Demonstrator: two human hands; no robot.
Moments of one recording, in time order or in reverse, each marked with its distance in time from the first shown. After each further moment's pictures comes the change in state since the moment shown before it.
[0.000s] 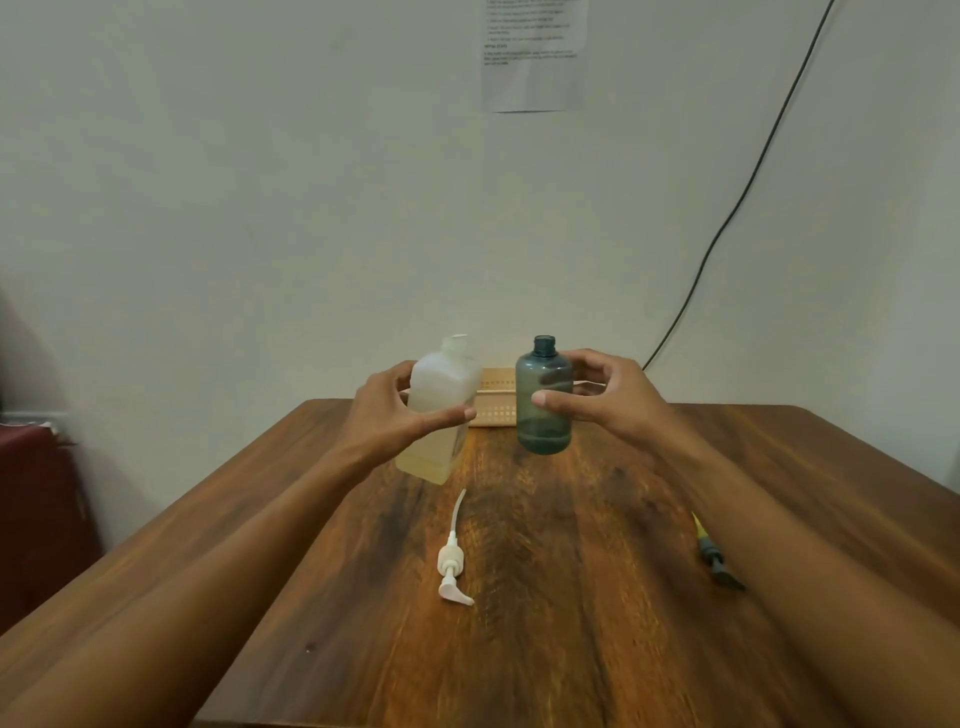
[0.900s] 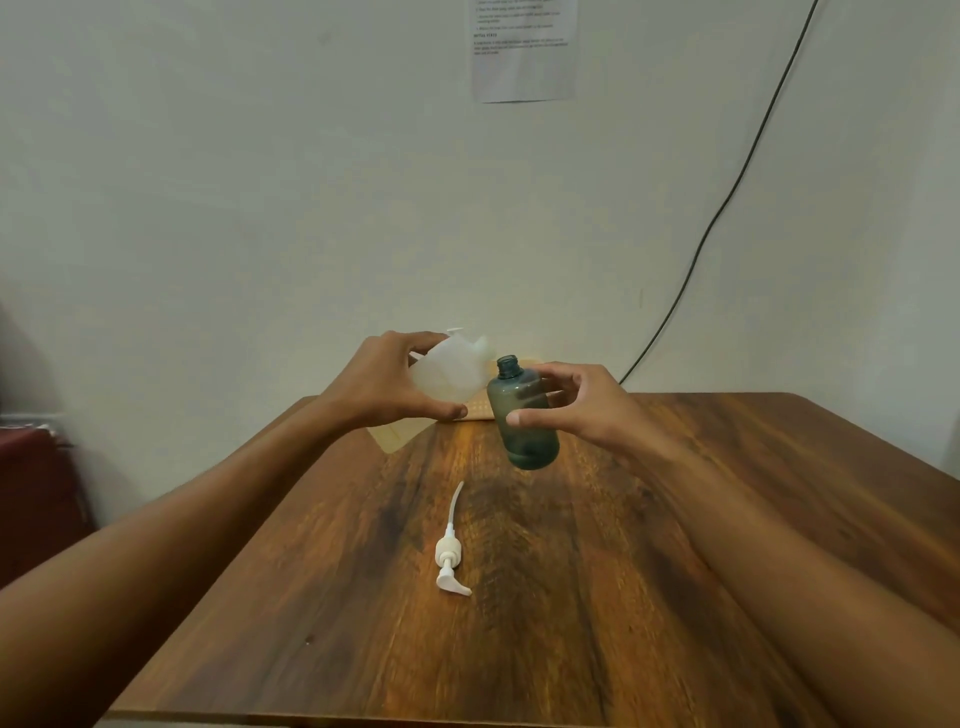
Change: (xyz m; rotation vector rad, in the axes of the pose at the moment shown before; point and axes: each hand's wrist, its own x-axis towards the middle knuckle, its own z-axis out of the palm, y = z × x) left_hand 0.027 0.035 -0.025 0.302 -0.253 0.259; right_hand -0.002 0.009 0.021 -0.045 -0.074 0.045
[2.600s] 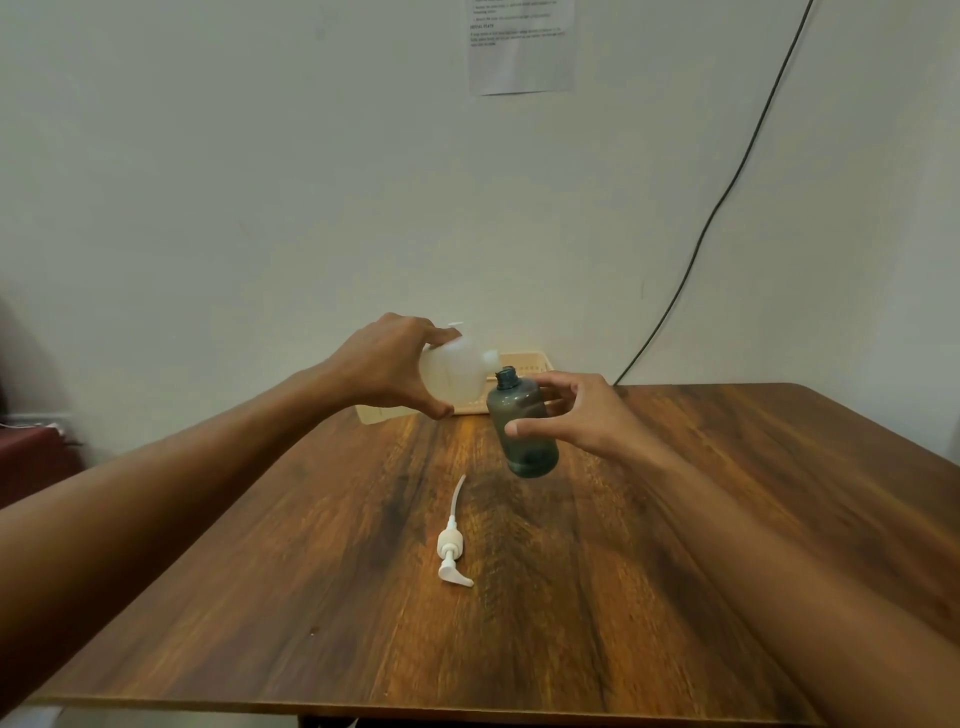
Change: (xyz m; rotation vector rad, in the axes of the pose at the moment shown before) left_hand 0.015 0.015 -0.012 0.464 -0.164 0.077; right_hand -0.010 0.011 0.010 0.017 0.015 0.018
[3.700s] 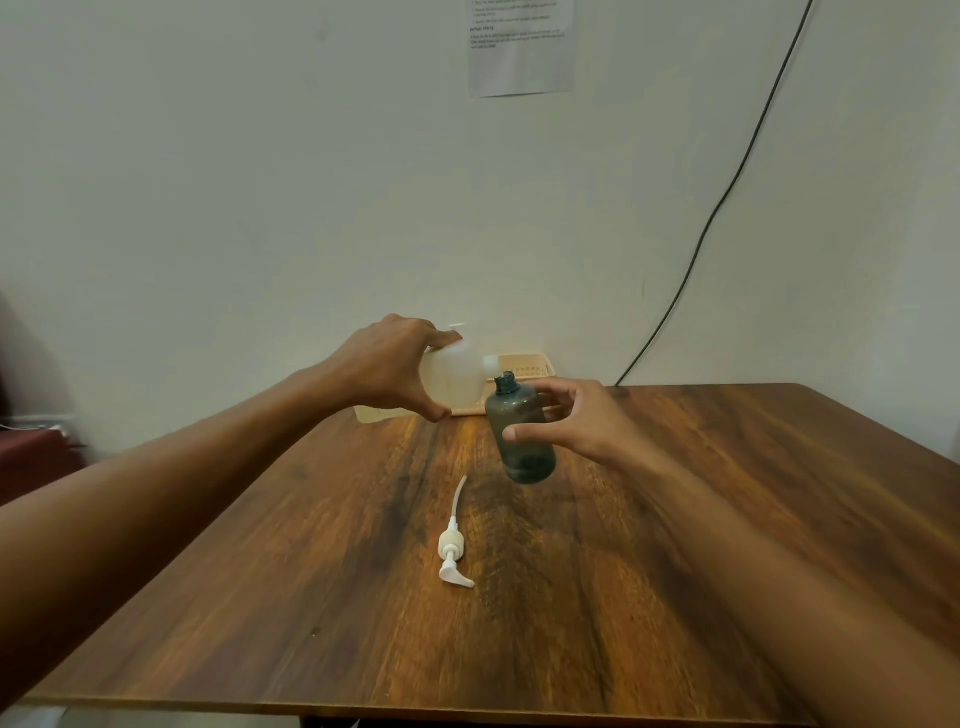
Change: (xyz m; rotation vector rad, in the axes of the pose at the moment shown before) left_hand 0.002 -0.002 0.001 0.072 -0.026 -0.002; right_hand -0.003 0.003 0.007 0.043 0.006 0.017
